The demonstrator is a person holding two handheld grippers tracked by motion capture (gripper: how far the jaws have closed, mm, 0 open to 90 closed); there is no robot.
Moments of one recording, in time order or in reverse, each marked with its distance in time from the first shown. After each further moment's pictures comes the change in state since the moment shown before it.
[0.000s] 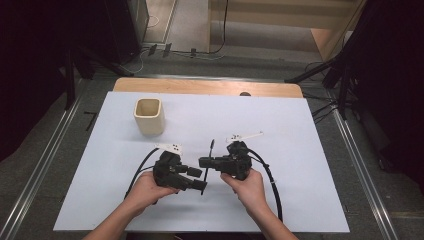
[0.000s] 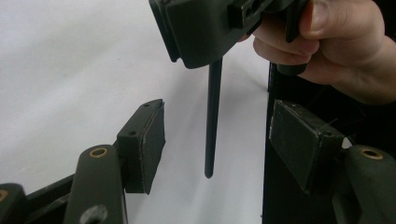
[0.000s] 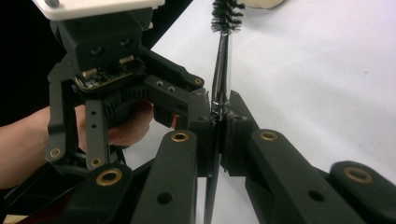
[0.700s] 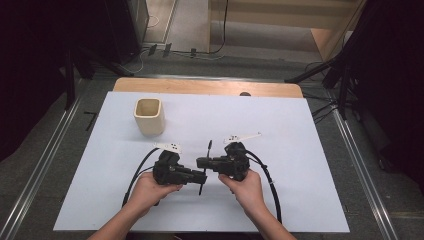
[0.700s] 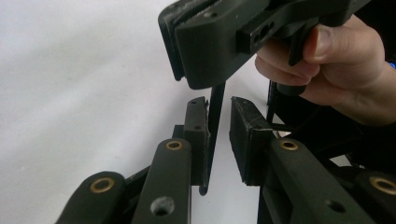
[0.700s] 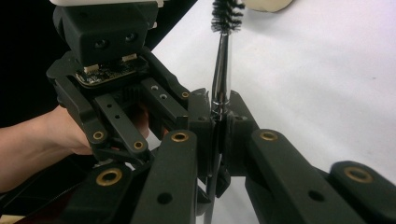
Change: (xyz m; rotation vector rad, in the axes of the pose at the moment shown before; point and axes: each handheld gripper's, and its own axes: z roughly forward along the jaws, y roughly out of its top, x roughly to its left) left arm -0.002 0.000 -0.002 -0.050 0.013 -0.054; right arm 0.005 0.000 0.004 -0.010 -0.004 -0.024
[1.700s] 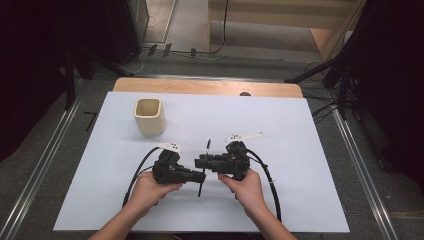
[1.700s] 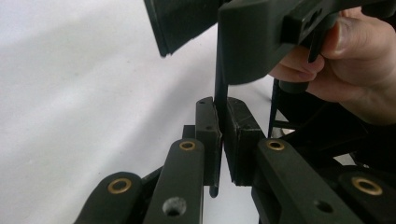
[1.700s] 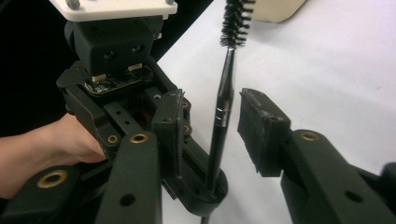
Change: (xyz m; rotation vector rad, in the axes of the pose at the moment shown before) left arm -0.001 0.002 -0.001 0.021 0.023 -0.015; right arm -0.004 0.000 -0.001 -0.038 0.035 0.009
